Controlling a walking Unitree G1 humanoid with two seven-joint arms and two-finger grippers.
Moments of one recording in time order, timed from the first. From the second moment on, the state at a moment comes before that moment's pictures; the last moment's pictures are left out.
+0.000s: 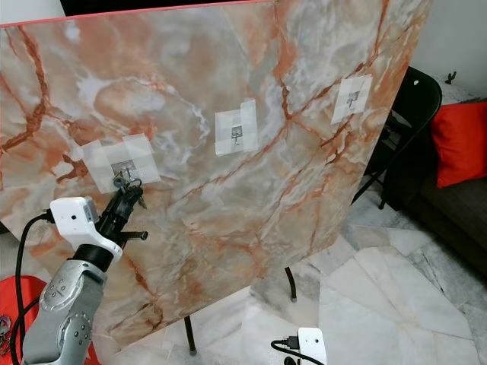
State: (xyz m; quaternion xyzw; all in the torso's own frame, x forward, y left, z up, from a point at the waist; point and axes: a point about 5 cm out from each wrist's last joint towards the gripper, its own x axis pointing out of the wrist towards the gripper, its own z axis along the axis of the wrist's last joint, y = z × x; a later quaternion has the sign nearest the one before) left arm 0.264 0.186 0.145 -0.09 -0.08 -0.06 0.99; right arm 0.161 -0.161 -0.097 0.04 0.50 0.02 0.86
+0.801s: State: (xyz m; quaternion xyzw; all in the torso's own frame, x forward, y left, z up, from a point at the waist) left arm 0.266 0.184 0.149 -0.09 -0.09 -0.06 0.99; right arm 0.161 -0.161 -0.097 0.04 0.50 0.02 0.86
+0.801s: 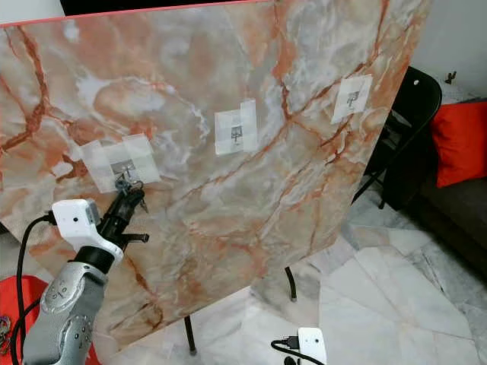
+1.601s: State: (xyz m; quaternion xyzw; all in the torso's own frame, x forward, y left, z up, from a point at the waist) left arm 0.268 0.193 0.154 -0.10 -0.10 -0.02 0.99; right arm 0.161 -0.161 -0.097 0.04 0.50 0.02 0.86
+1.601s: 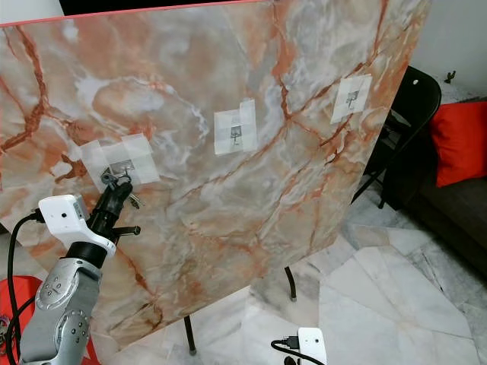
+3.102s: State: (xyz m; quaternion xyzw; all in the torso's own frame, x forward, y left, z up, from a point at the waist) left arm 0.261 0.197 0.139 -0.08 -0.07 -0.02 0.99; right arm 0.161 -0.161 -0.097 0.04 0.50 0.02 0.86
